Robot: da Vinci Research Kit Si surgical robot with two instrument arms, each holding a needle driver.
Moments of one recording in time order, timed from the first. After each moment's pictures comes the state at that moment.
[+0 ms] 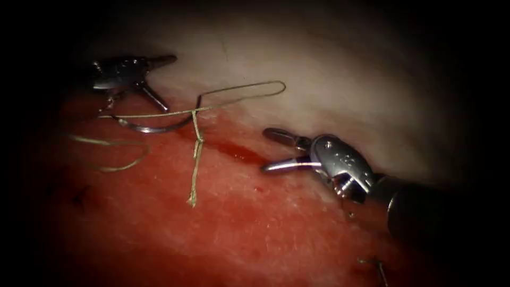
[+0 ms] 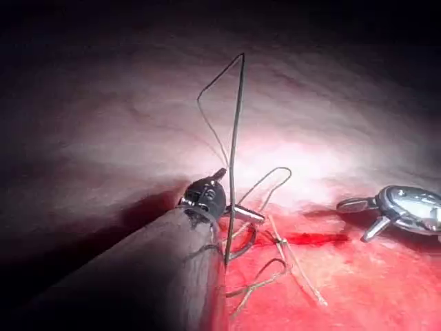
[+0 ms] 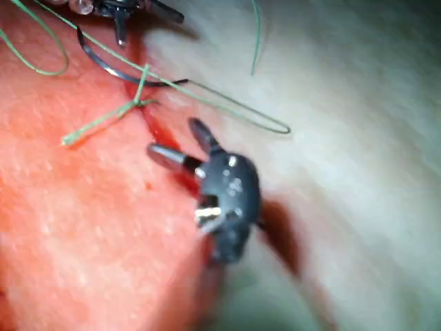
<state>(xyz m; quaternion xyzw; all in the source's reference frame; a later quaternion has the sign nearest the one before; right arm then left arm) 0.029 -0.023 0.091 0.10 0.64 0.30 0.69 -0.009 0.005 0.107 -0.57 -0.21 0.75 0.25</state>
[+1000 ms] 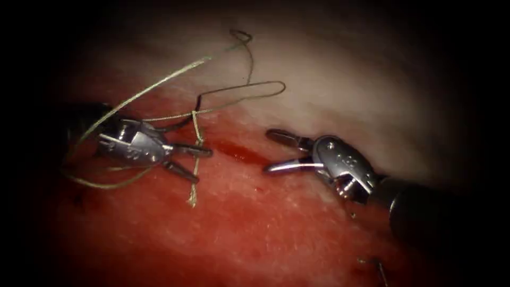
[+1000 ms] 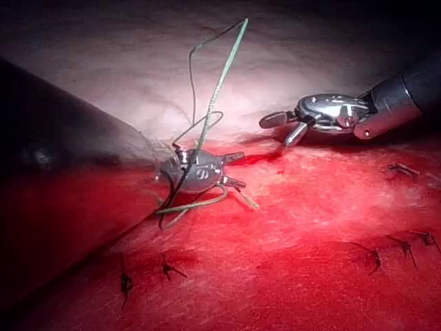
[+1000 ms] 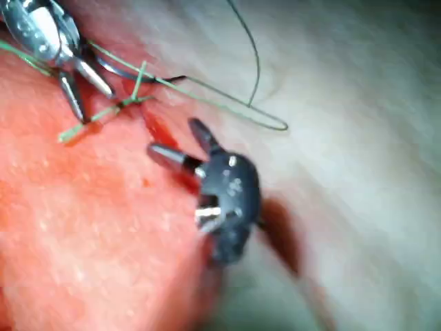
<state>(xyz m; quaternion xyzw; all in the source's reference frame) 0.029 -0.023 0.091 0.11 0.64 0.31 0.69 -0.014 -0.006 0.102 -0.50 -0.01 0.83 -0.22</state>
